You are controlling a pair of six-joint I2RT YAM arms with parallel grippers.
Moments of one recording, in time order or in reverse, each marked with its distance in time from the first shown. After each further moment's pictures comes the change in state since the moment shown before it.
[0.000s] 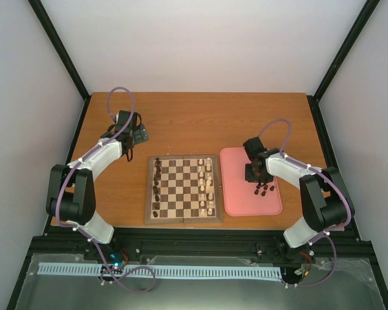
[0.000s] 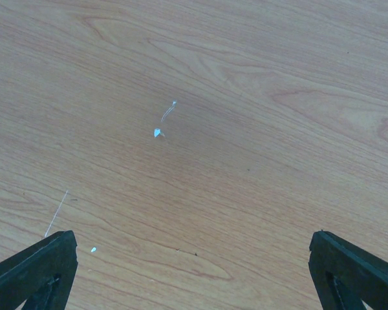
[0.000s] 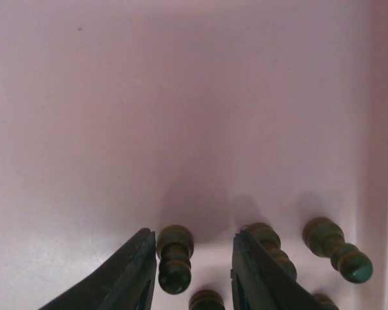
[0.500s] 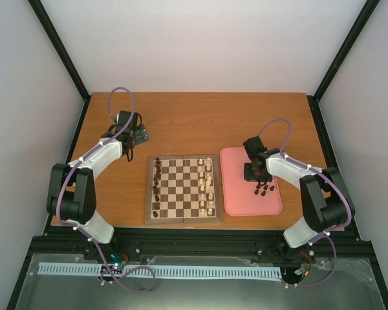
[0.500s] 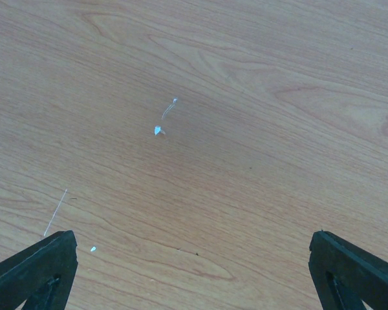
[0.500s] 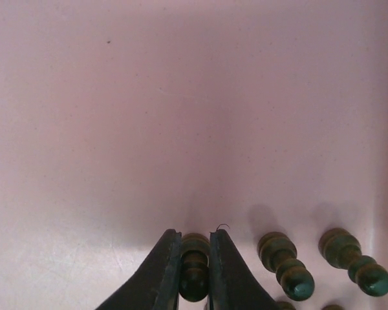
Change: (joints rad) left arm 0.000 0.008 0.000 0.000 0.000 0.000; right arm -0.002 -0.001 -0.001 0.031 -0.033 -0.018
